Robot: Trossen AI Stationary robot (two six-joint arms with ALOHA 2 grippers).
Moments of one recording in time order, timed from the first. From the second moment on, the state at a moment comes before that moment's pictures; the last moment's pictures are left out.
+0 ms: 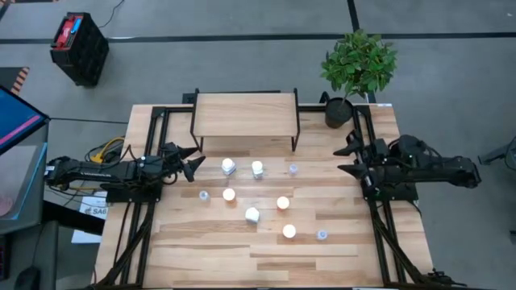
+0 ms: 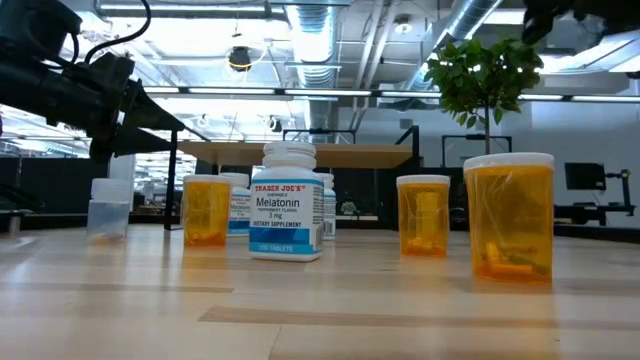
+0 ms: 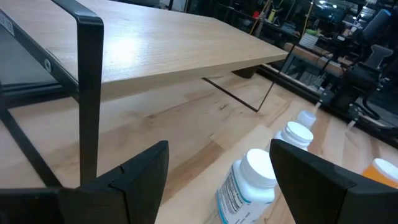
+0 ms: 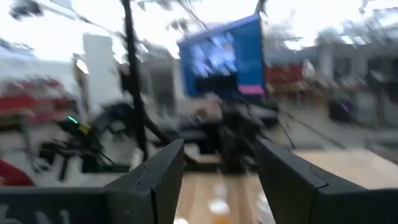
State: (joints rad) left arm 0.01 0.30 0.02 0.04 -0.56 -0.47; right arm -0.08 0.27 0.38 0.13 -0.18 0.12
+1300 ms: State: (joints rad) left arm 0.01 0.30 0.02 0.04 -0.56 -0.47; right arm -0.18 1.11 1.00 -0.44 0.06 0.08
